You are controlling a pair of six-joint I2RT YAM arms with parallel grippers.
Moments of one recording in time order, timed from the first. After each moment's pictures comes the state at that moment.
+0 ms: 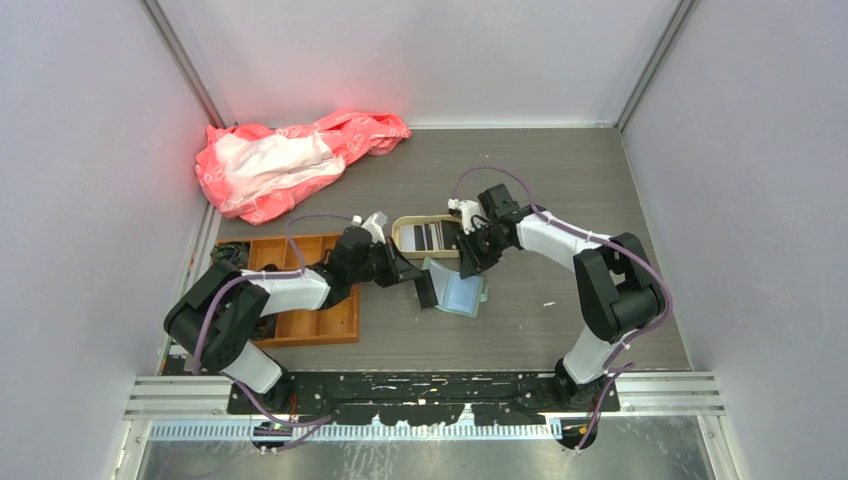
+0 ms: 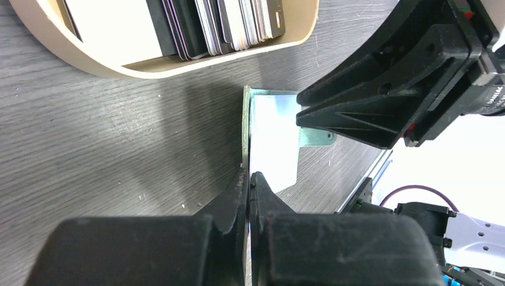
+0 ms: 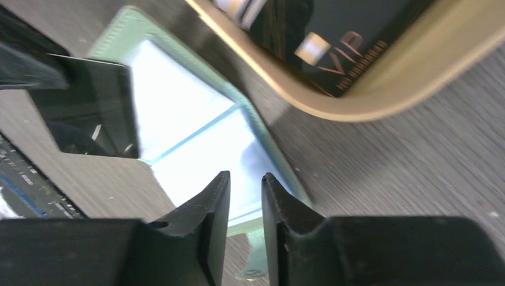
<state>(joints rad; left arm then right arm) -0.64 1.54 0.58 0.44 0.30 -0.91 0.44 1.68 1.02 -0.49 -0.47 -0.11</state>
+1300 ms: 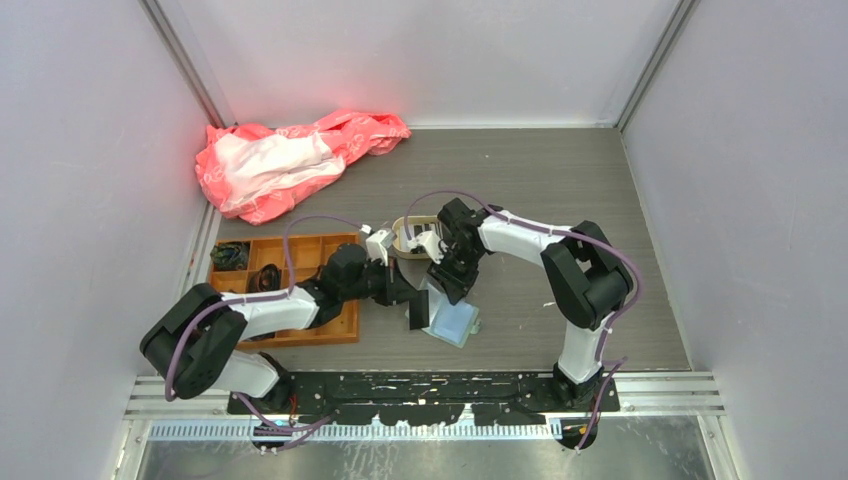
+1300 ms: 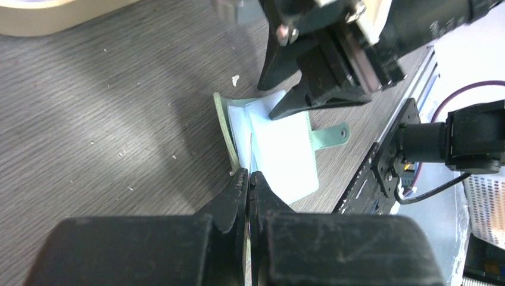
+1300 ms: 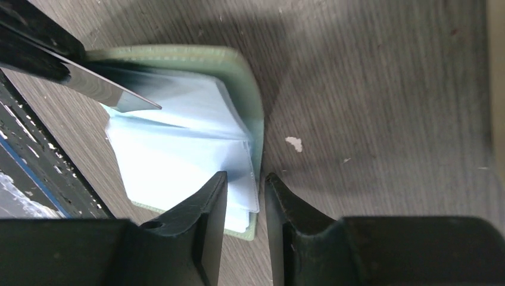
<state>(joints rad) -0.71 1.39 0.46 0.44 0.37 -0.62 0.63 1.83 1.16 -0.76 -0.43 -0.46</state>
